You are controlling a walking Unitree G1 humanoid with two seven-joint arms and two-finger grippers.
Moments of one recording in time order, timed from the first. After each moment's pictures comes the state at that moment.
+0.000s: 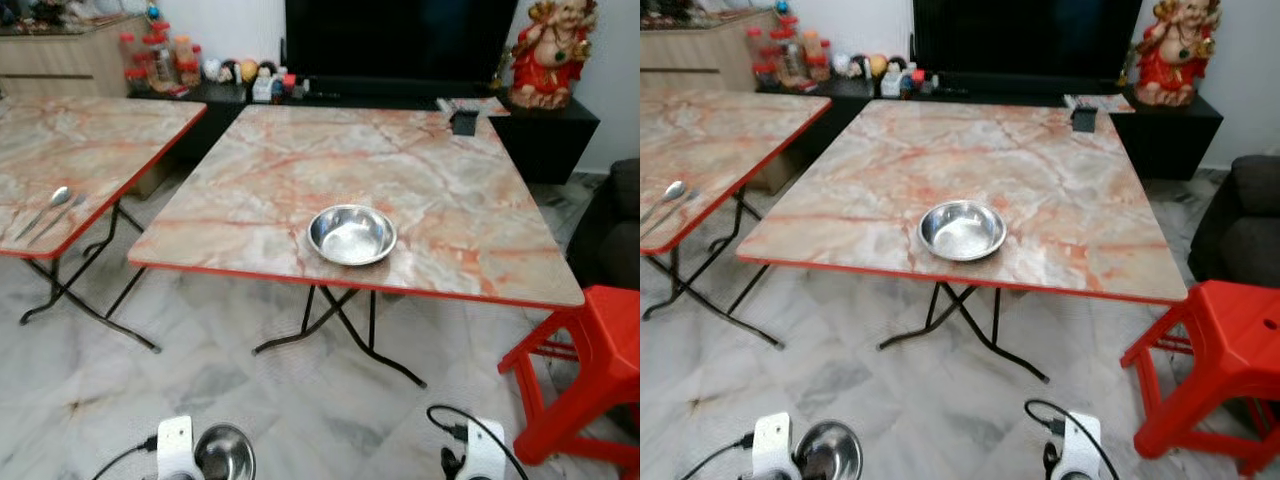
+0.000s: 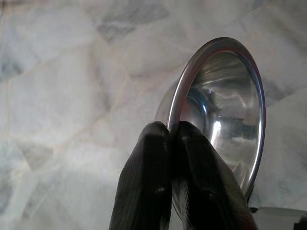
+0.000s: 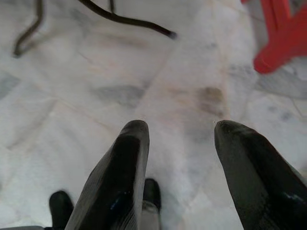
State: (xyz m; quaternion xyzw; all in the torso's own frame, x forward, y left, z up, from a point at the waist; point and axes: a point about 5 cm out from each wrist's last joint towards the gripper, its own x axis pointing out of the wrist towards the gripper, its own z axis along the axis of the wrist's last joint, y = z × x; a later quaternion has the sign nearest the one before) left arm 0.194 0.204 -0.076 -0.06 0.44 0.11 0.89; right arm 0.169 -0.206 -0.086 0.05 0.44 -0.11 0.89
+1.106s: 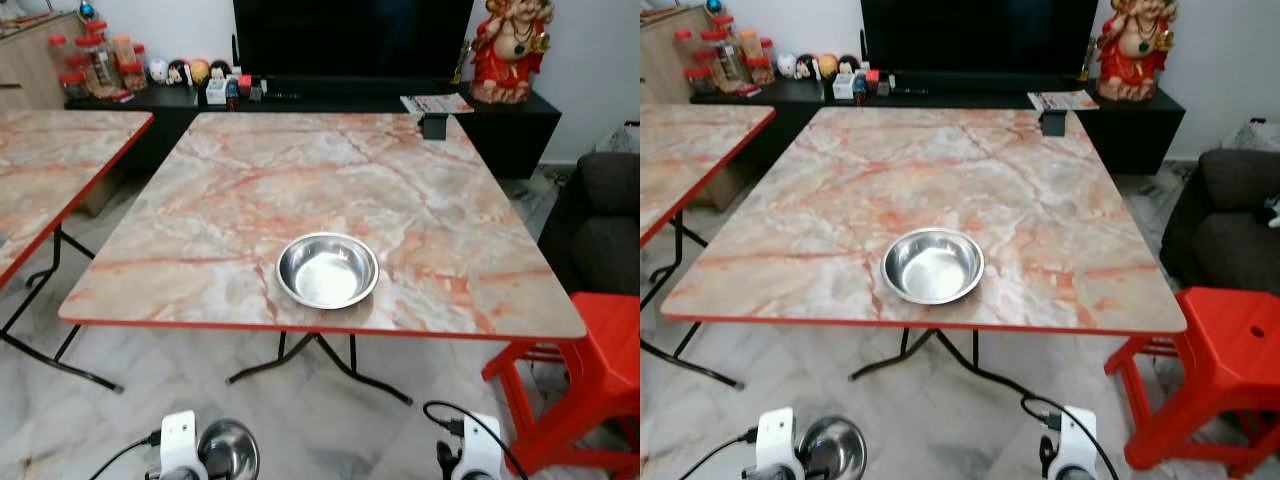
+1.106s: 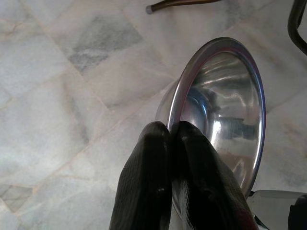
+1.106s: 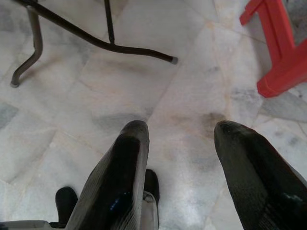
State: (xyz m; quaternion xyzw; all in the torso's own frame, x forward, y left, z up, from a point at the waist) left arm 0.194 0.202 -0.077 -0.07 0.44 0.11 0.89; right arm 0.179 -0.201 -0.083 0.06 0.43 -0.10 0.90
